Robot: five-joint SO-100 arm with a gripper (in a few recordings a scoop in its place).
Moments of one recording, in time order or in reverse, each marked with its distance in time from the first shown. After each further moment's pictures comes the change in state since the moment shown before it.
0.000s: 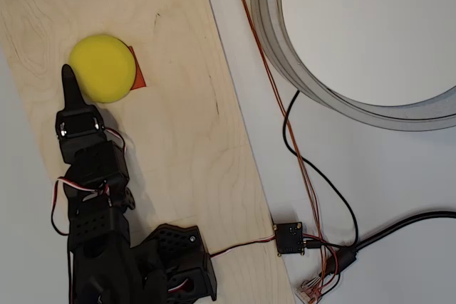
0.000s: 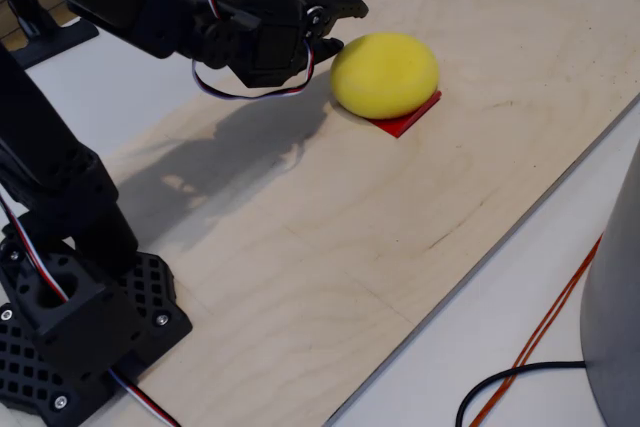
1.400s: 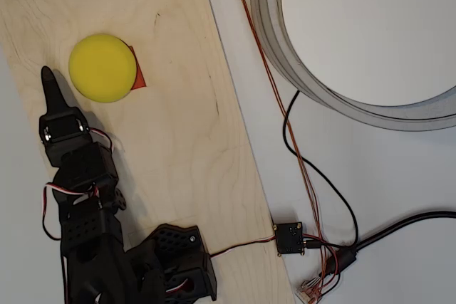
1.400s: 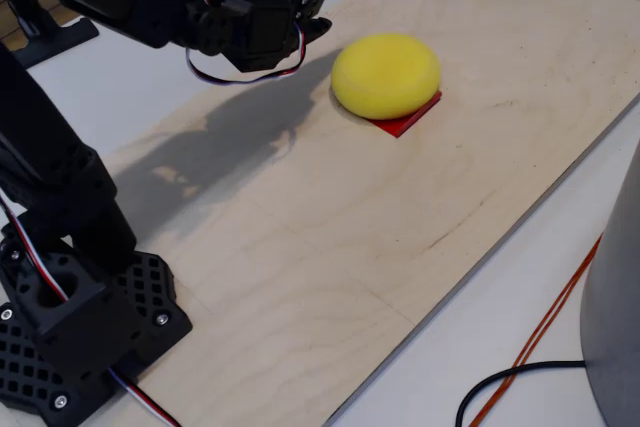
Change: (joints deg) arm -3.6 -0.4 -1.8 -1.0 0.3
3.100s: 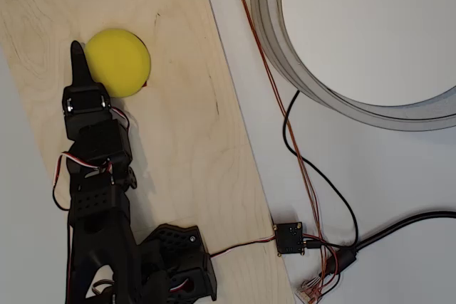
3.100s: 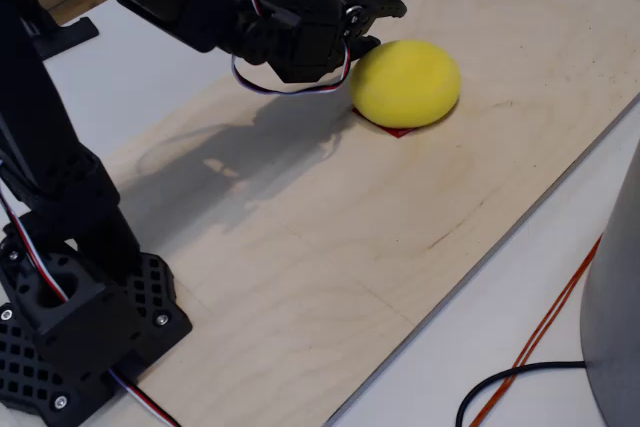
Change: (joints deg) arm 7.1 -10.5 -8.5 -0.1 0.7
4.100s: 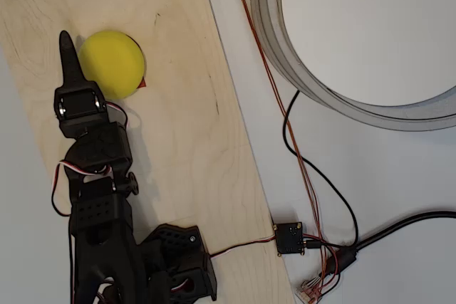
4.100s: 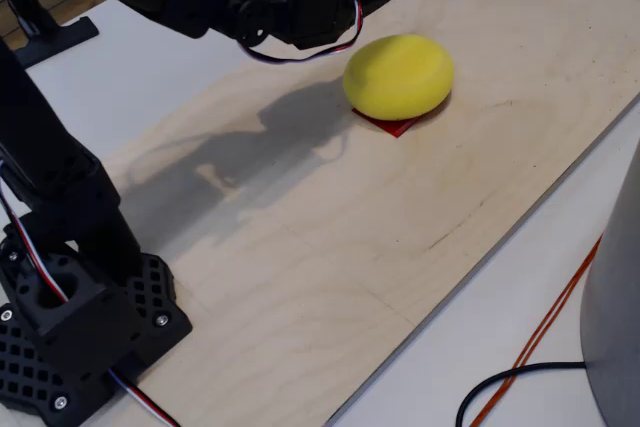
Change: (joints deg) arm 1.8 7.2 0.1 -4.9 -8.2
